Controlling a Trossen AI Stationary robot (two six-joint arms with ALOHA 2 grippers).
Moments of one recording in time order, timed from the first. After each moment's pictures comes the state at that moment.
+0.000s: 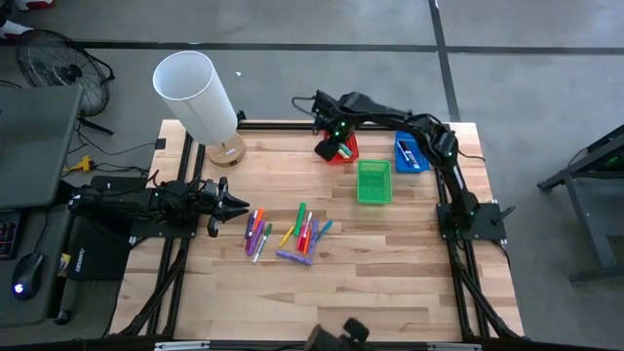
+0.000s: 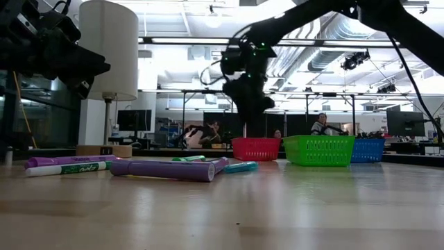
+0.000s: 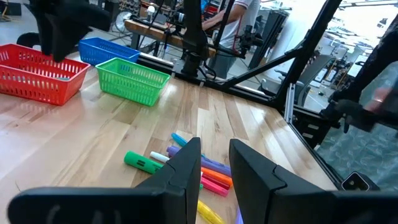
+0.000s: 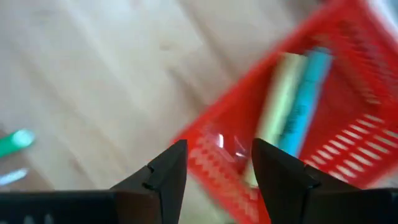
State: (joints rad) left arm -0.06 0.06 0.02 0.00 -0.03 -0.32; right arm -0.53 2.18 1.94 -1.10 -0.08 0.10
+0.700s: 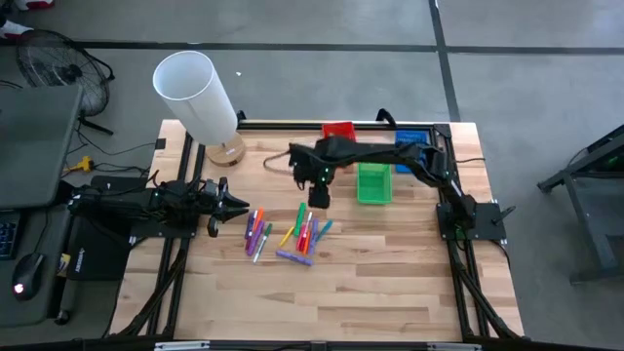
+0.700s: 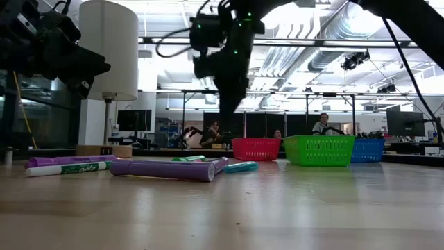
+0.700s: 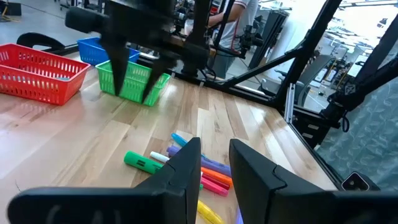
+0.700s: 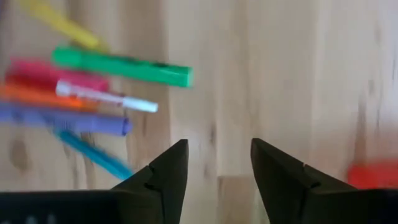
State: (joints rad) left arm -0.06 0.06 0.02 0.00 -0.03 -0.32; right arm -0.19 2.18 1.94 -1.09 -0.06 -0.16
